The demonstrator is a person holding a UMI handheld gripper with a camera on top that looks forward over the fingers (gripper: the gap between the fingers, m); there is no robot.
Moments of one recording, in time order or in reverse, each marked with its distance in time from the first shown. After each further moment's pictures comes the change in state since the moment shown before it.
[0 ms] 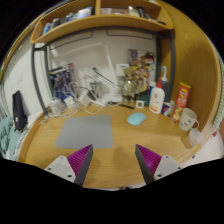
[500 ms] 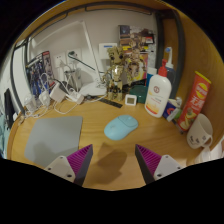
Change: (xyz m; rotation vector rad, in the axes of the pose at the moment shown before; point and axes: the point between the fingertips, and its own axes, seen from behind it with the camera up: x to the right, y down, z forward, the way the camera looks) arm 0.095 -0.015 0.160 -0.121 0.016 -0.015
